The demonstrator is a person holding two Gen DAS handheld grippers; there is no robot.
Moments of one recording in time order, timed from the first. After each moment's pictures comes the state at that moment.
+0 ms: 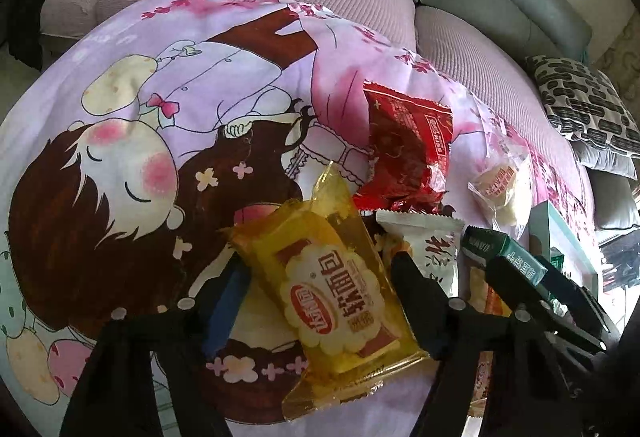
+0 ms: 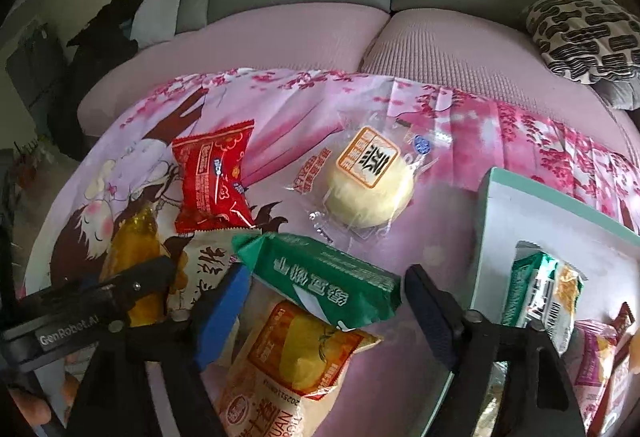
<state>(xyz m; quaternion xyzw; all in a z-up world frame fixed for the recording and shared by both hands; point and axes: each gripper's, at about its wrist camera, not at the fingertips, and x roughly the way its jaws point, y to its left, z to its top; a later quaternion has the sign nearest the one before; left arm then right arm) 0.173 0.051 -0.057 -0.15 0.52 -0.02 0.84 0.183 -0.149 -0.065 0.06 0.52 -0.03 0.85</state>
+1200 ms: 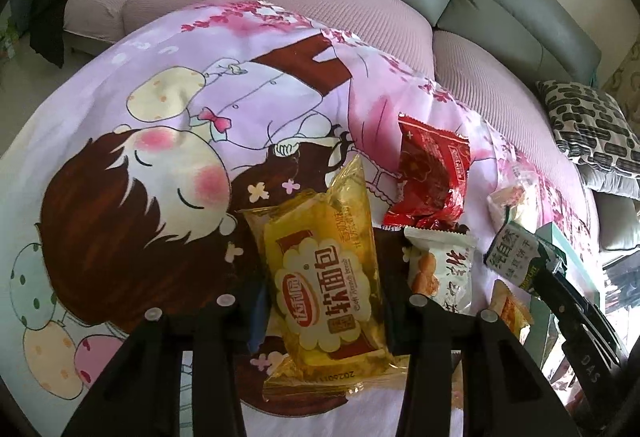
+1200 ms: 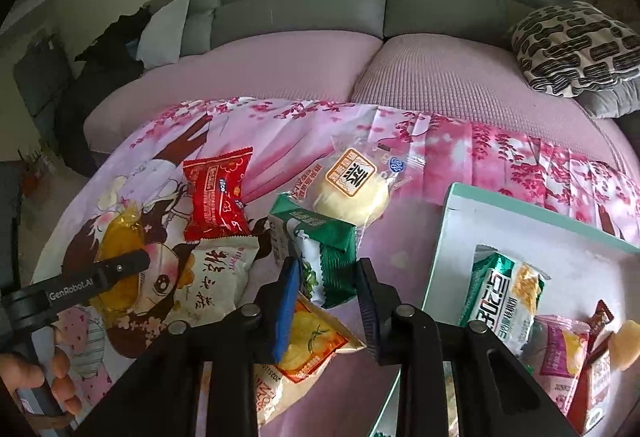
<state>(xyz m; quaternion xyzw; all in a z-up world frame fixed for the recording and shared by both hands) 0.158 0.071 -0.043 -0.16 0.49 0.02 0.86 0.157 -0.165 -0.034 0.07 0.47 -0.04 0.88</state>
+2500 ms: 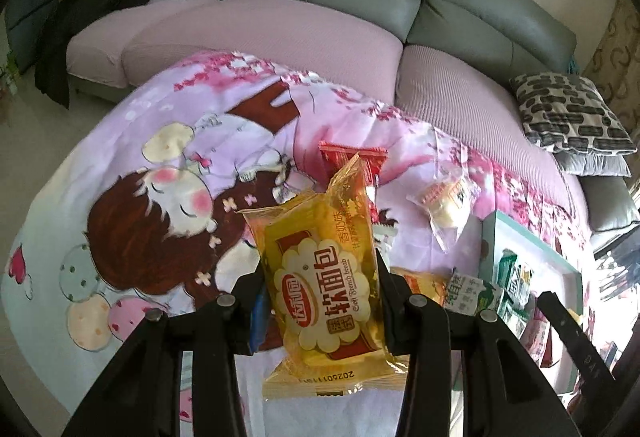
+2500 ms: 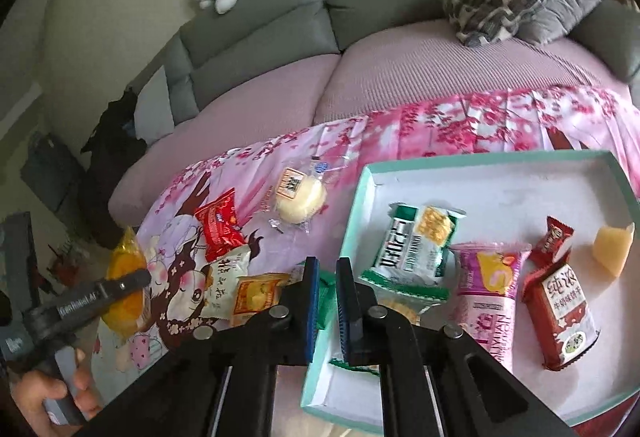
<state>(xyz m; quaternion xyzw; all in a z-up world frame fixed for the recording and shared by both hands) 0.116 0.021 0.025 -0.12 0.46 0.01 0.88 0.080 -0.241 0.003 0.22 0.43 -0.05 0.87</state>
